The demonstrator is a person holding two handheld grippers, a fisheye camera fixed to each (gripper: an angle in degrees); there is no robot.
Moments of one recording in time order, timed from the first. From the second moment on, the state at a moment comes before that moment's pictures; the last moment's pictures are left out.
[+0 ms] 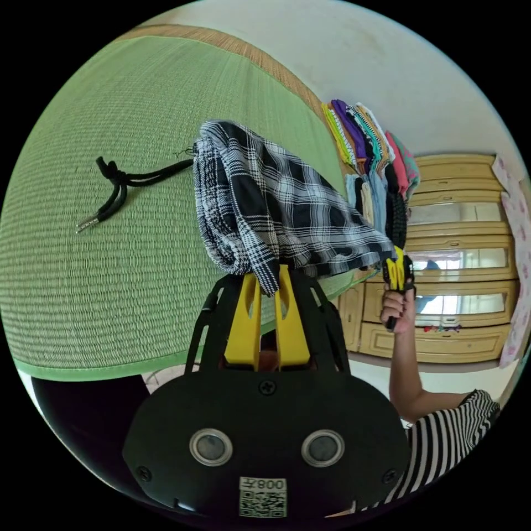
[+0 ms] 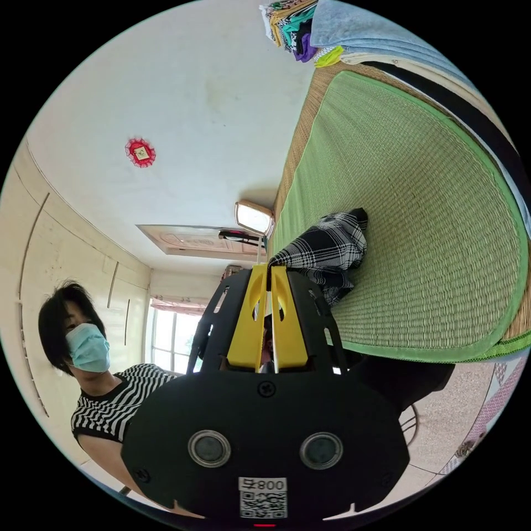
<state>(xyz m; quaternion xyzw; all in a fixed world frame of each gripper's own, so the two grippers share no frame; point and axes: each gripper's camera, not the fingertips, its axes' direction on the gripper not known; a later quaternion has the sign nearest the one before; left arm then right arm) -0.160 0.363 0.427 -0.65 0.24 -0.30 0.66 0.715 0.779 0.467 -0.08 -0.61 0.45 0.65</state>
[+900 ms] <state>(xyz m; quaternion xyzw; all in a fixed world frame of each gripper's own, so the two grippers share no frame) 0.203 0.235 0.744 -0.42 0.61 -0.15 0.65 0.932 0.765 0.220 0.27 -0.39 0.42 0.77</state>
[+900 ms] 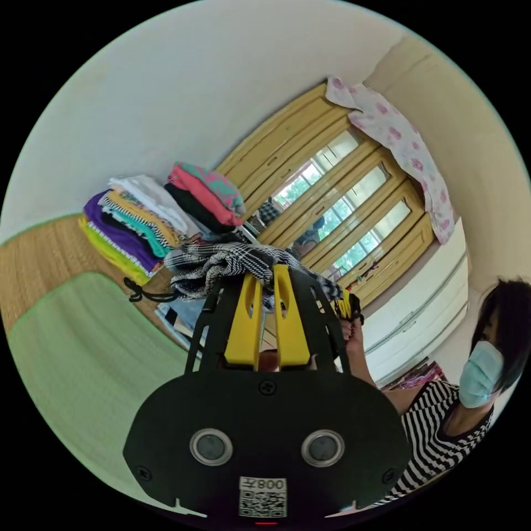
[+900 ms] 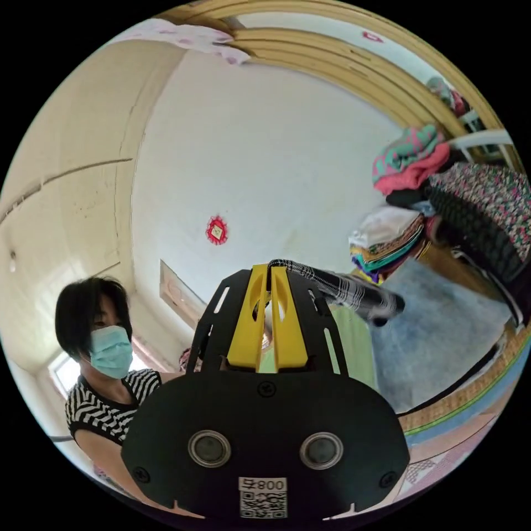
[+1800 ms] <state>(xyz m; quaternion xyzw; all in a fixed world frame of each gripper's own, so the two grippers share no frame) 0.376 0.382 0.775 -0.47 0.49 0.00 0.74 0.837 0.923 0.259 0.12 -0.26 0.62 0.73</state>
